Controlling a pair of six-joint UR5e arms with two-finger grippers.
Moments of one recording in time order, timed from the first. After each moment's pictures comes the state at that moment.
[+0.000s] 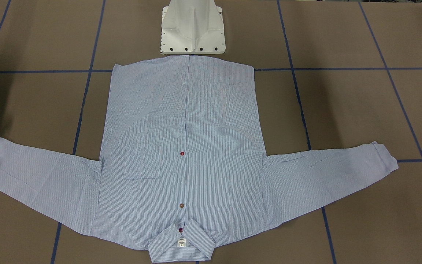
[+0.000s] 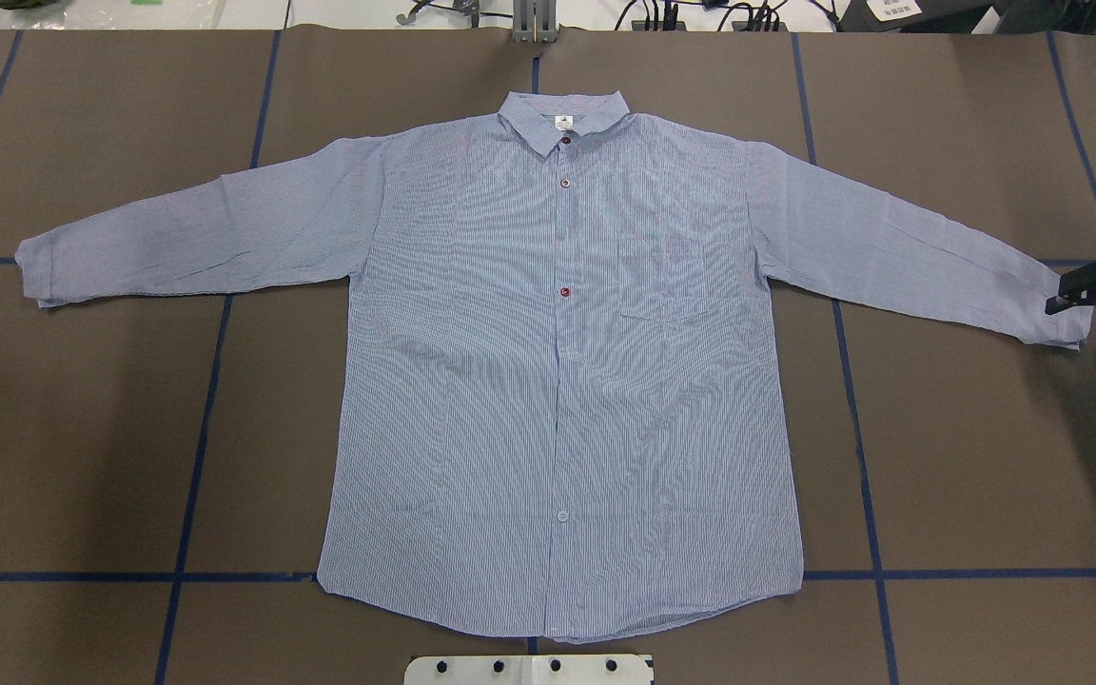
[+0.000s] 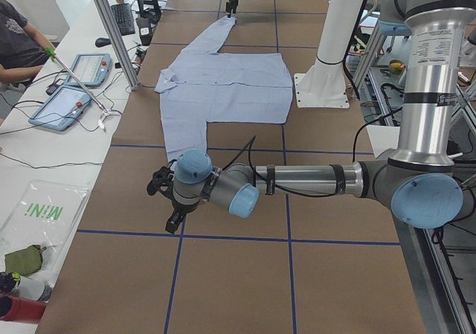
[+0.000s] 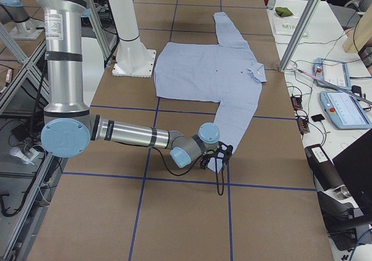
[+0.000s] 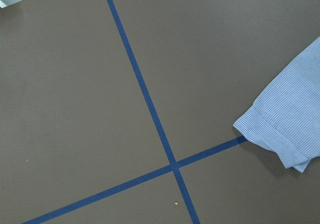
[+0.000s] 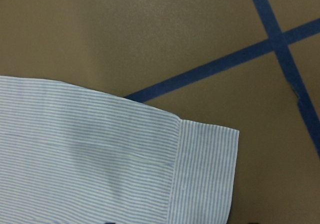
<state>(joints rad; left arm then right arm) -1.53 -1.59 -1.50 -2.05 -2.32 0.05 1.18 -1.58 1.35 -0.79 2.33 1.03</state>
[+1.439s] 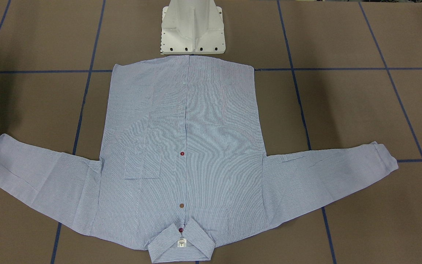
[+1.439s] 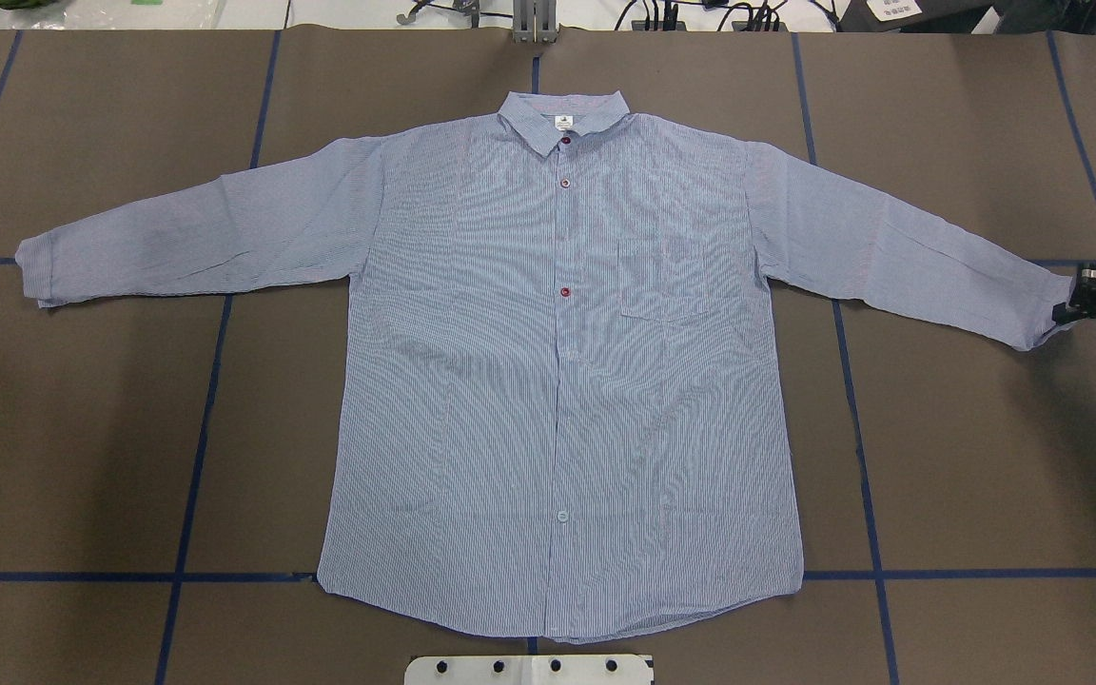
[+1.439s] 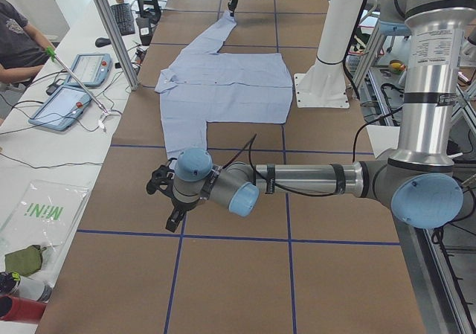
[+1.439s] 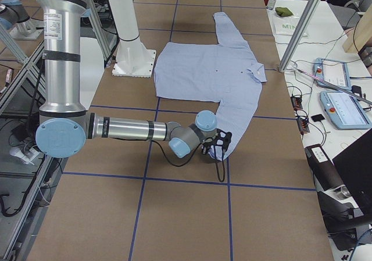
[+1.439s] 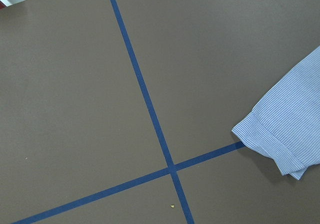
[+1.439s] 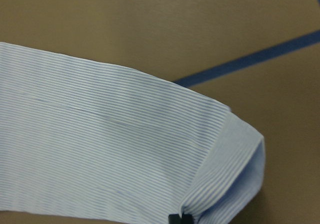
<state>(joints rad) -1.53 -1.59 -1.51 -2.06 -2.32 0.00 1.16 -1.59 1.50 -0.81 2.33 1.04</state>
